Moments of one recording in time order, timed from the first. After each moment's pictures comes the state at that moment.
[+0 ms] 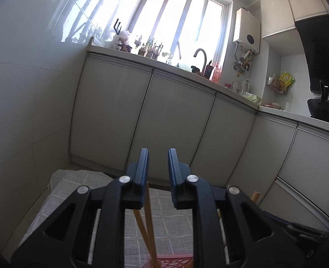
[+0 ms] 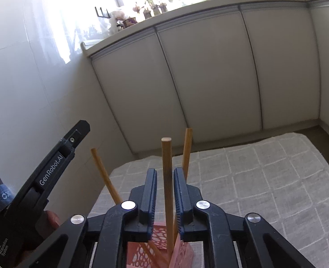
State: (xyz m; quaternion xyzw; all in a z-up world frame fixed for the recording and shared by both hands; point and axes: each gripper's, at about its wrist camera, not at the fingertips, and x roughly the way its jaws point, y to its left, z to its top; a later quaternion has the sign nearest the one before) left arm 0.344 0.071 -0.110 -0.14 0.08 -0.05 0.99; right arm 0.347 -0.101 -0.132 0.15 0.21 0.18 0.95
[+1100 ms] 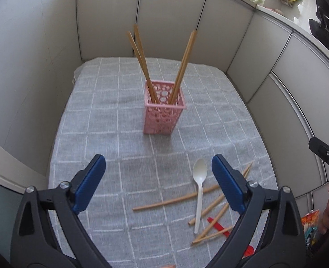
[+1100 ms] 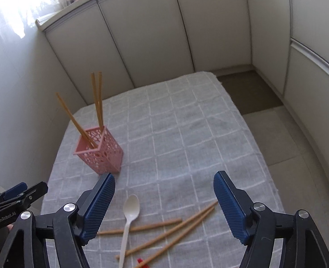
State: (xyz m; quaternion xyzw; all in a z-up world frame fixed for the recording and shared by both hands) left arm 0.214 0.036 -0.129 -0.05 0.45 -0.06 0.89; right arm 0.180 -0.229 -0.118 0.15 0.38 0.06 0.91
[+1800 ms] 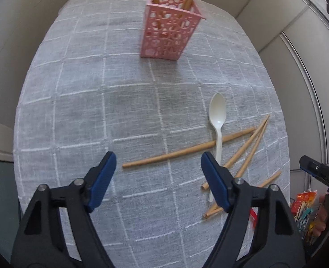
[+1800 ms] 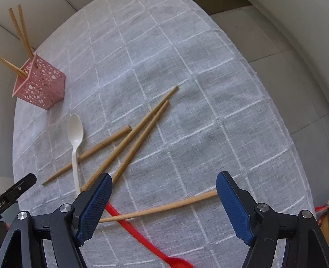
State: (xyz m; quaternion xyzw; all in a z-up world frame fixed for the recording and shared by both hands) left arm 0.211 0.023 -0.226 -0.06 0.58 -0.10 0.81; right arm 0.170 -0.260 -0.231 0.21 0.58 0.00 0.79
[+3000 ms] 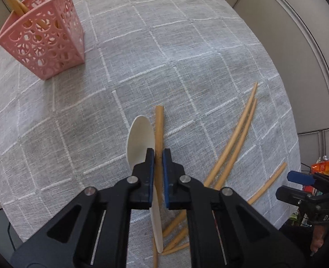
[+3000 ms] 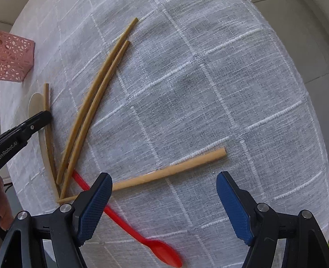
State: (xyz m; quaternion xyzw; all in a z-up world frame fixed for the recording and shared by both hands) left arm 0.272 -0.086 -0.261 0.06 0.63 -0.16 0.76; right arm 0.172 -0.270 -0.293 0.25 0.67 0.03 0.70
